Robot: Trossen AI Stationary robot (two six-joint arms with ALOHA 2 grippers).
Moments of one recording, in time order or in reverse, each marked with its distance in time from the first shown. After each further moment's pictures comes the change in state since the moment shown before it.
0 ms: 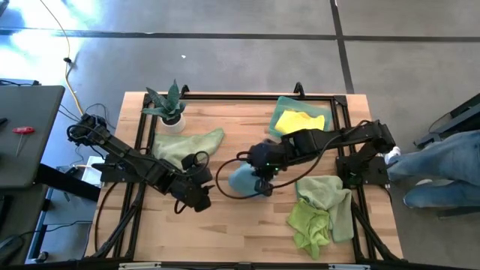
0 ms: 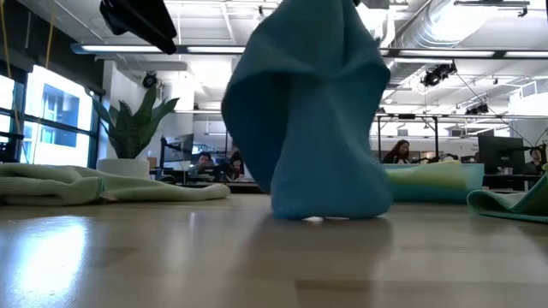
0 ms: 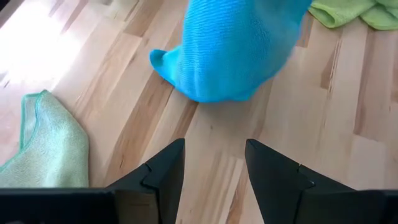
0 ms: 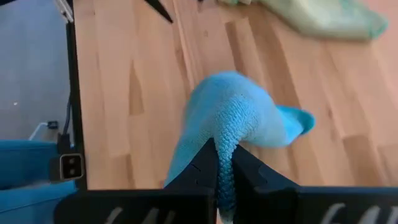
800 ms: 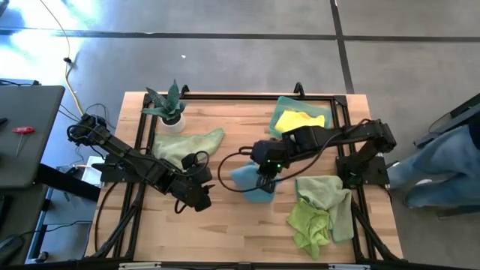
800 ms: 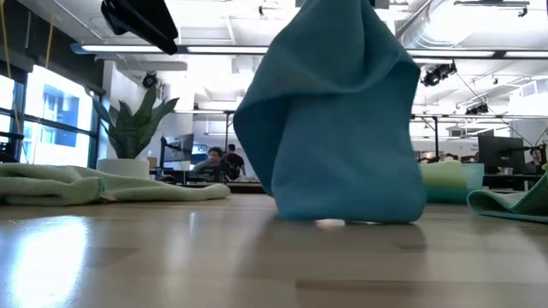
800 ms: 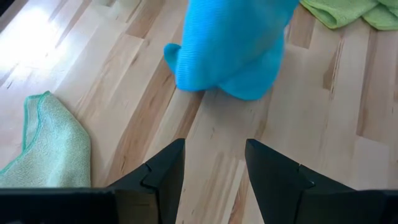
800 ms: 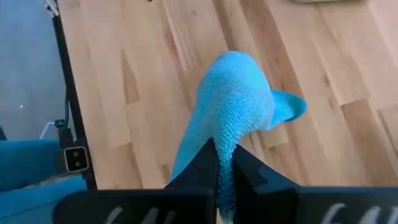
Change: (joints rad) left arm 0.000 0.000 0.000 0.000 -0.004 0.005; right arm -0.020 -0.011 -0.001 -0.076 -0.031 0.075
